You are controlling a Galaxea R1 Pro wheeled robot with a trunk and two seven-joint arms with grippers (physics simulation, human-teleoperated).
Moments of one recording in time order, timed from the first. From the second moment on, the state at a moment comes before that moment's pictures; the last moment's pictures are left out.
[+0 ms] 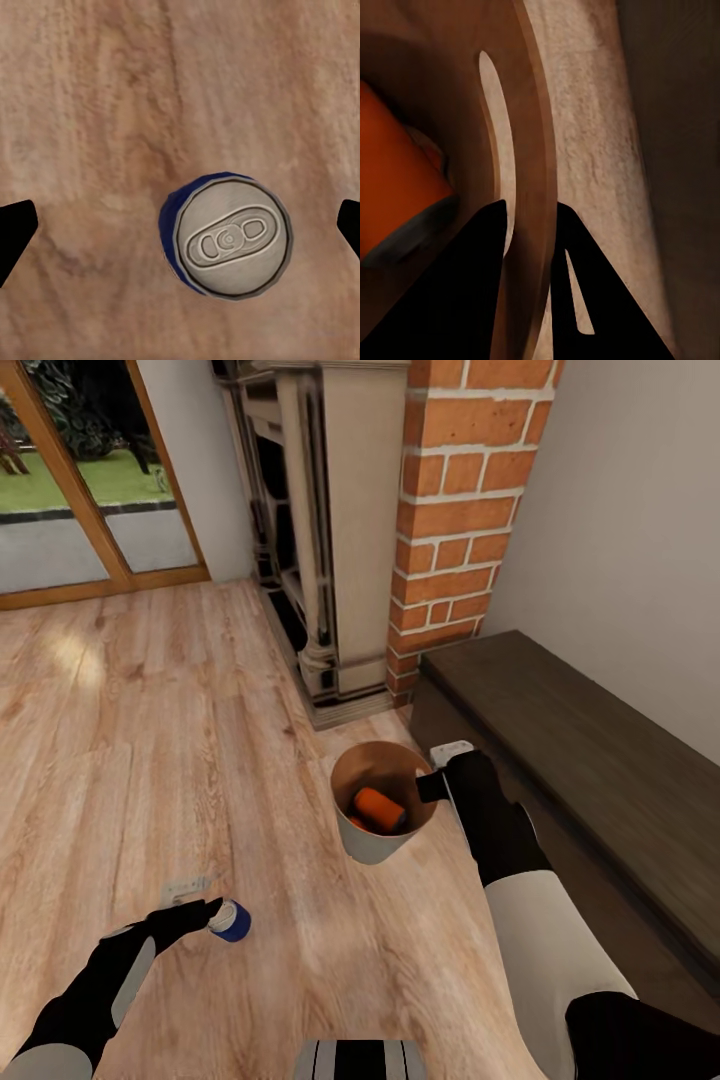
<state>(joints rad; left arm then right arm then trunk) -0.48 0.17 0.16 -0.83 0.17 0.37 -0.16 -0.93 0.17 0.03 -1.09 0.45 1.05 0.24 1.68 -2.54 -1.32</state>
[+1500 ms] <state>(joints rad) -0.48 0.17 0.16 -0.83 0.18 0.35 -0.16 -0.92 0.17 0.03 -1.08 0.46 1.05 0.24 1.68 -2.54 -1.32</state>
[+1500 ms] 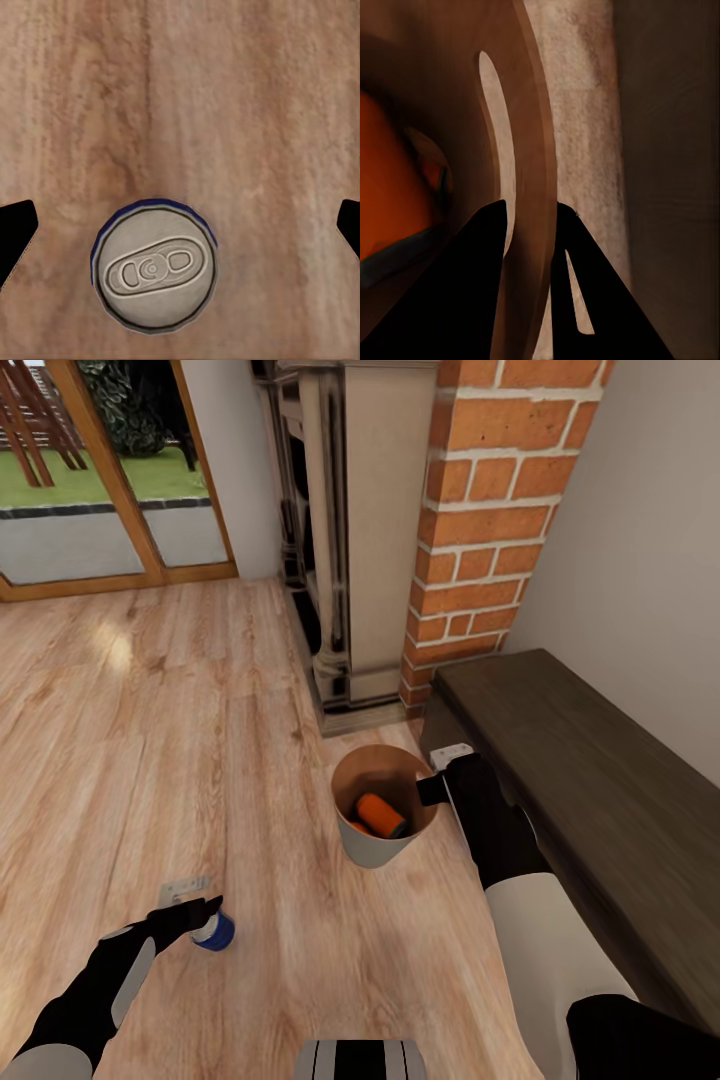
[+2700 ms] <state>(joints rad) -0.48 0.17 0.16 -0.83 0.17 0.35 -0.16 -0.92 0.17 0.06 -1.08 0.45 1.05 0.24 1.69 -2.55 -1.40</state>
